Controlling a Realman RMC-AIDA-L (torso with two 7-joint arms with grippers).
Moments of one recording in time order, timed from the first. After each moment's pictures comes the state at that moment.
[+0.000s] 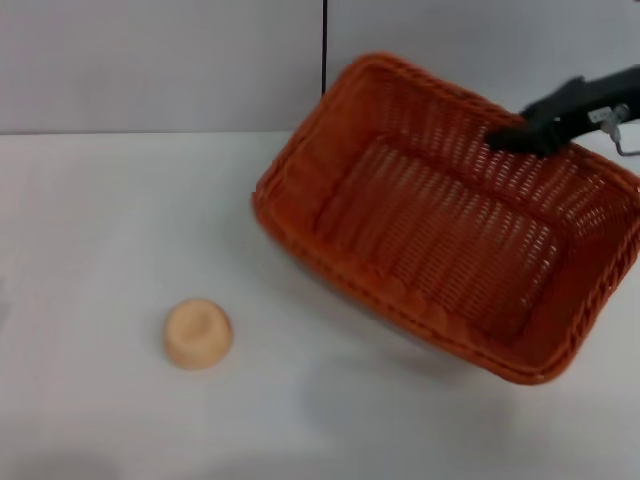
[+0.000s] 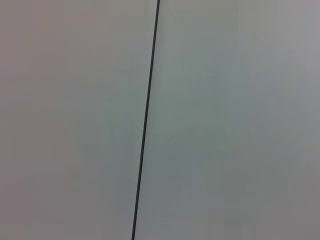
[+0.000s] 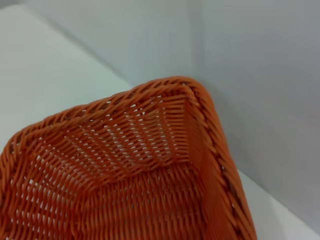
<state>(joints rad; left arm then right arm) -0.01 -2.06 -0.25 0.05 1.76 1.86 -0.45 0.82 2.02 -0.81 -0.89 0.67 1.43 -1.23</state>
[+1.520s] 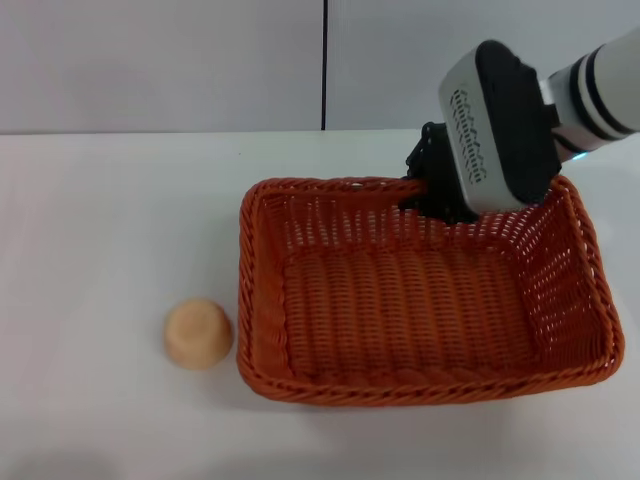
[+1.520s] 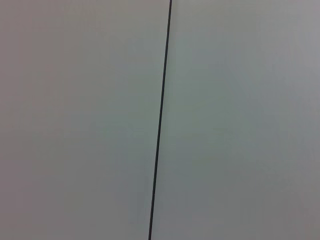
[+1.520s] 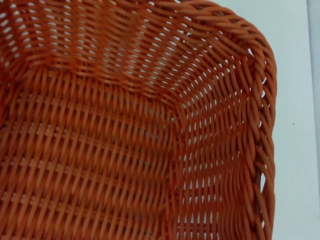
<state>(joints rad) 0.09 -2.06 -0.27 0.05 1.76 1.97 -0.46 0.77 2.08 -1.44 -1.01 0.71 1.21 -1.73</state>
